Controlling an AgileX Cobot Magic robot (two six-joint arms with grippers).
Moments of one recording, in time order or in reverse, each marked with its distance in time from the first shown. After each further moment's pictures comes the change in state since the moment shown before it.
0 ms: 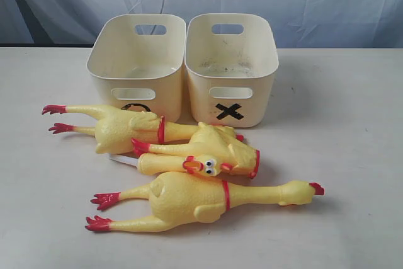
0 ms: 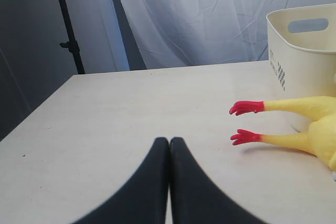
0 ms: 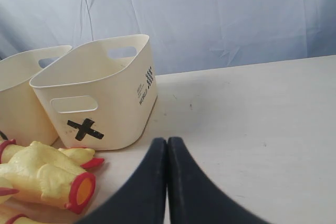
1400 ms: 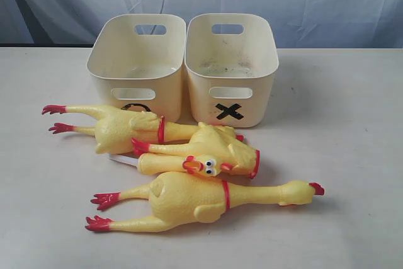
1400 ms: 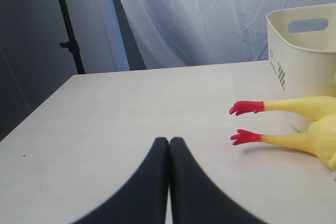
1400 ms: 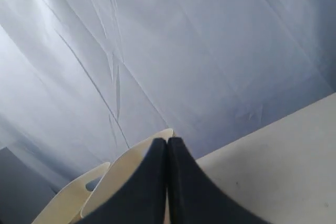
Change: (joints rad) left arm 0.000 0.000 0.000 0.000 0.000 0.000; right arm 0.000 0.000 0.000 0.329 -0.300 0.040
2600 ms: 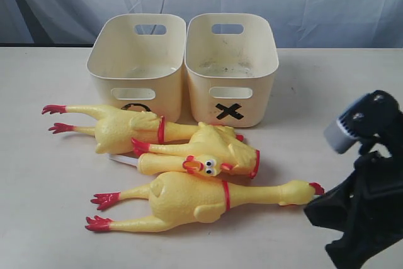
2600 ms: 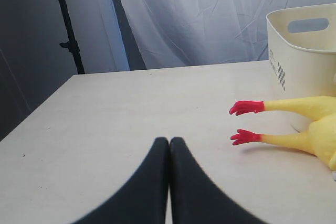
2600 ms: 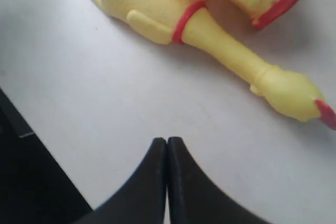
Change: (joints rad) left arm 0.000 0.000 0.000 0.000 0.000 0.000; right arm 0.336 0.971 -0.545 -0.083 0.861 -0.532
